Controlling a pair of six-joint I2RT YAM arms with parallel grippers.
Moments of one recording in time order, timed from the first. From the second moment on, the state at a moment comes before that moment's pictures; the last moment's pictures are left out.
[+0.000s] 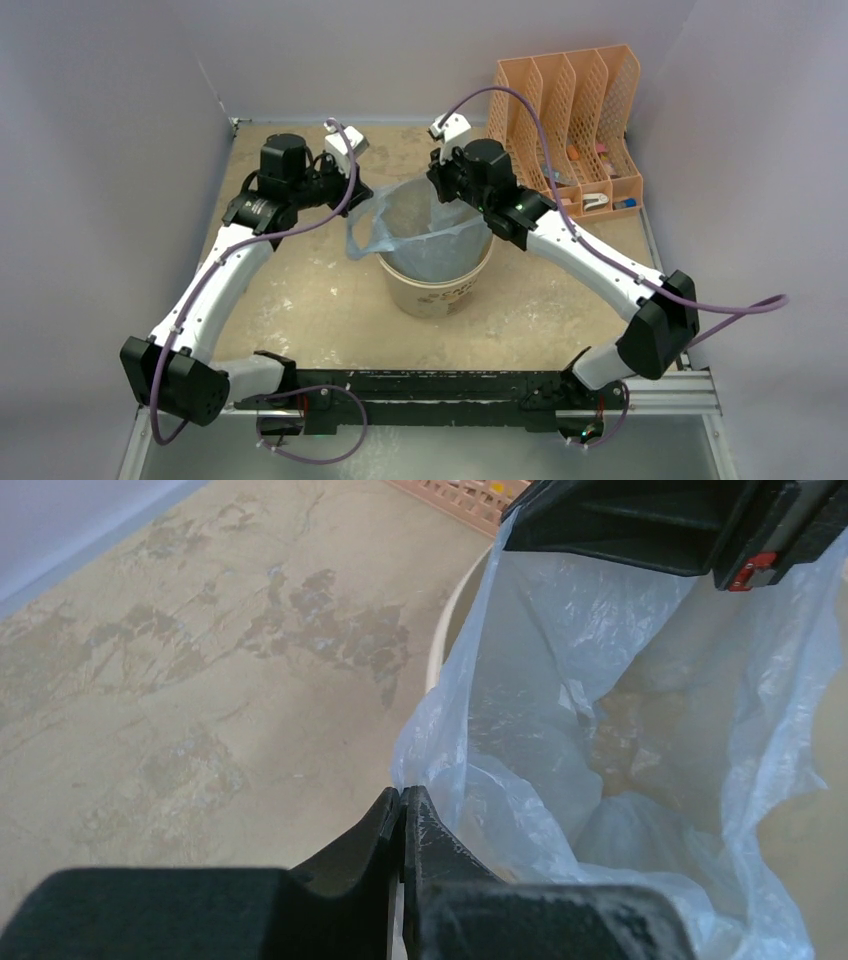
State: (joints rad) left arm -0.30 1.22 1.23 -0.47 0.52 0.16; right arm 0.71 1.47 1.32 -0.15 0.06 0.03
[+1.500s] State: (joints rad) left arm -0.25 1.31 1.08 -0.35 0.58 0.06; right arm 0.47 1.33 1.33 -0.24 -0.18 0.22
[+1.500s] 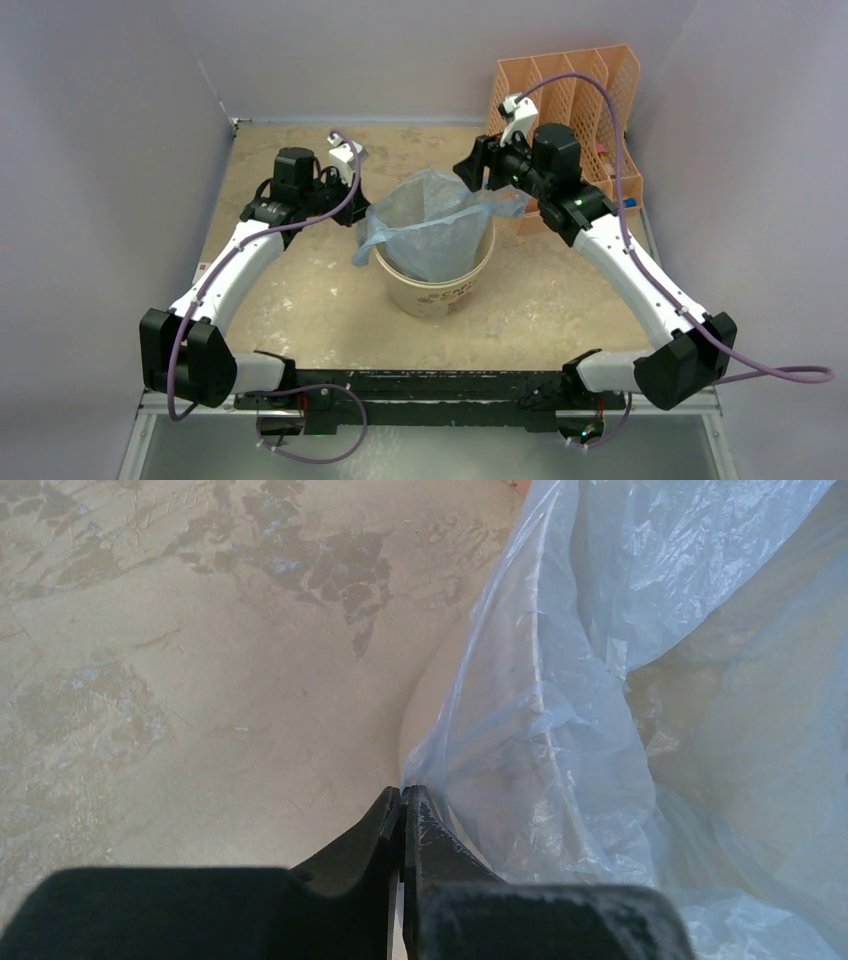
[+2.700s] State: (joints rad) left arm -0.25 1.31 1.06 -0.33 0.64 0.02; right arm 0.29 1.42 1.18 -0.26 -0.43 0.30
